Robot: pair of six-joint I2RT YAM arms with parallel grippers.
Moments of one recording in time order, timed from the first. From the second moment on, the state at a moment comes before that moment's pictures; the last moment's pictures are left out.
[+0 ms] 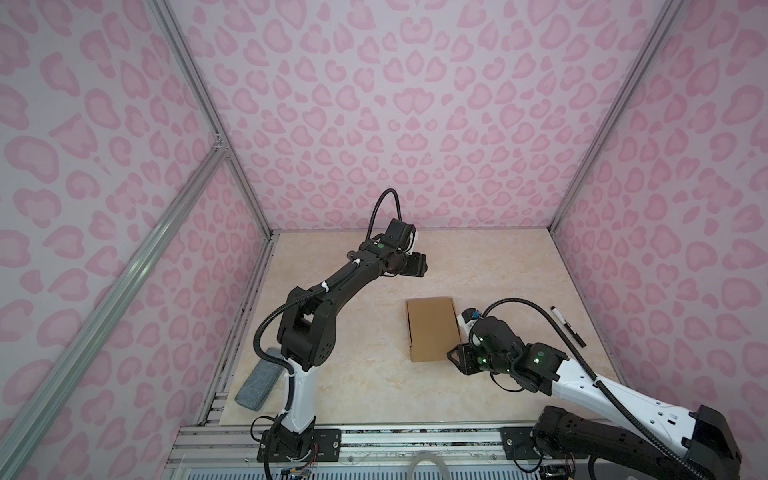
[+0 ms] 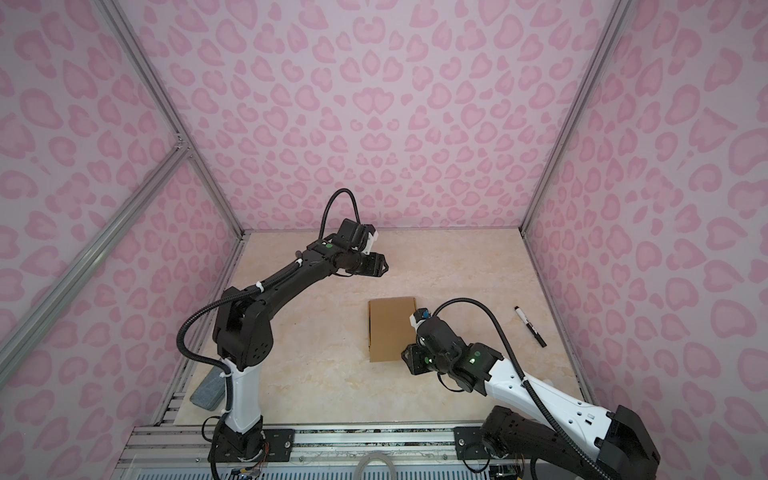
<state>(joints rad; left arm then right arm) -0.56 2.09 1.84 -0.65 0.22 -0.31 0.83 0.99 0.62 -0.49 -0.07 0.64</state>
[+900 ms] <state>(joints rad) -0.57 2.36 1.98 -0.80 0.42 -0.23 0.85 1.14 0.59 -0.34 -0.08 0.67</state>
